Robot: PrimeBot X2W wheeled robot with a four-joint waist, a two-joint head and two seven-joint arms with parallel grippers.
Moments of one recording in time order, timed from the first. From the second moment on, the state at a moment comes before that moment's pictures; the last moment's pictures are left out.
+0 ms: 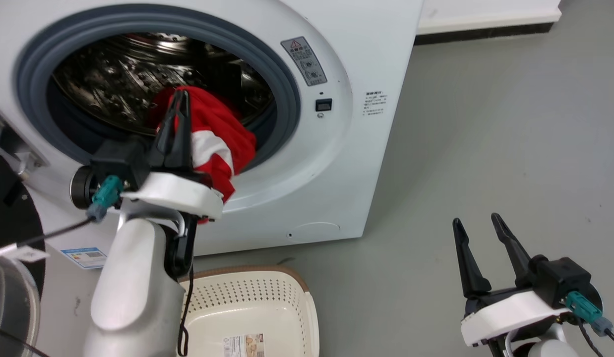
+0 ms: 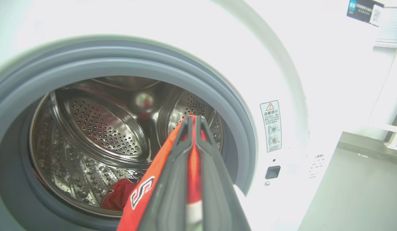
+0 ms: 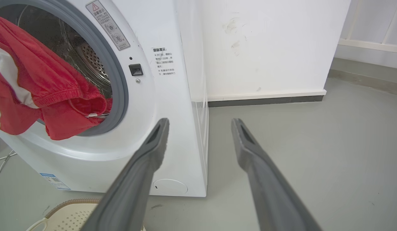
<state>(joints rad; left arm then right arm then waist) -0.56 0.10 -0.05 0.41 -0.20 -0.11 -0.26 -0.05 -0.05 0.07 0.10 0.15 0.13 -0.19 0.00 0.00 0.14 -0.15</state>
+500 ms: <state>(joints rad) -0.18 0.07 -0.11 -0.12 -0.19 -0.02 -0.16 0.03 -0.05 0.05 0.02 0.13 0.13 -0.13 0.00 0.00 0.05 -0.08</state>
